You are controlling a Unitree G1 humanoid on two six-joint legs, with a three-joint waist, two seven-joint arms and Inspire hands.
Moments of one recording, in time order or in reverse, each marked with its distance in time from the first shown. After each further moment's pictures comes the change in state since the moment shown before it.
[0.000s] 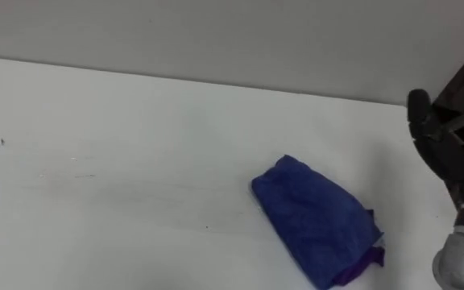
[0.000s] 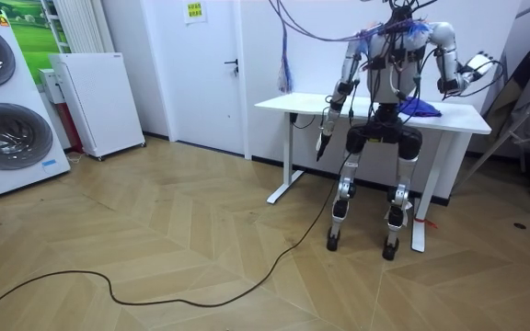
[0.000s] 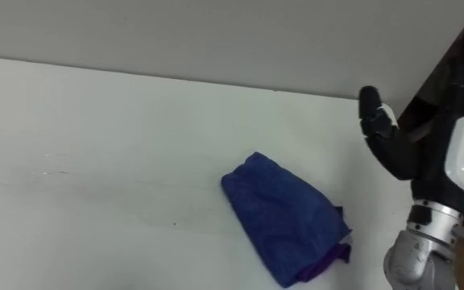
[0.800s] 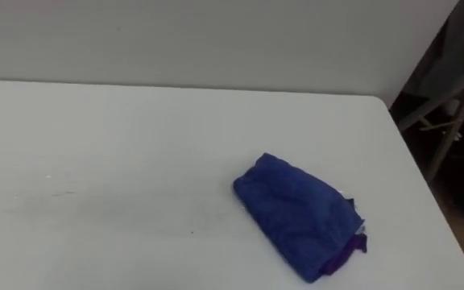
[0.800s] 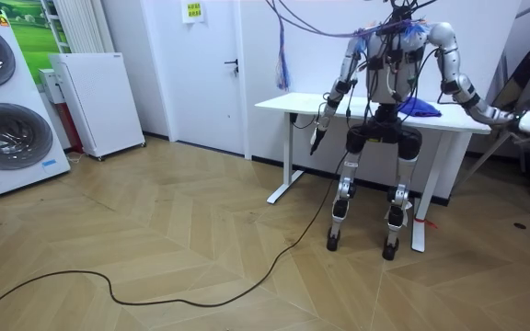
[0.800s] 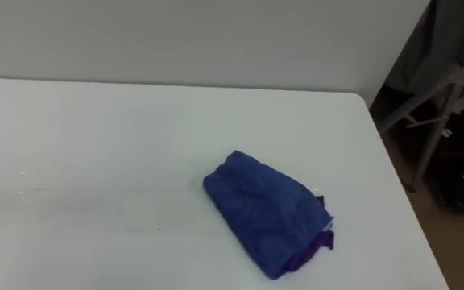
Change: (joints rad) left arm 0.044 0.026 0.148 -0.051 -0.010 0.020 -0.006; right arm 0.066 -0.063 -0.275 0.733 0.727 0.045 -0.054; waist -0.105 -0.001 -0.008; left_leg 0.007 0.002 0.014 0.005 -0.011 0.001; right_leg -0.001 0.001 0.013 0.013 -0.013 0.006
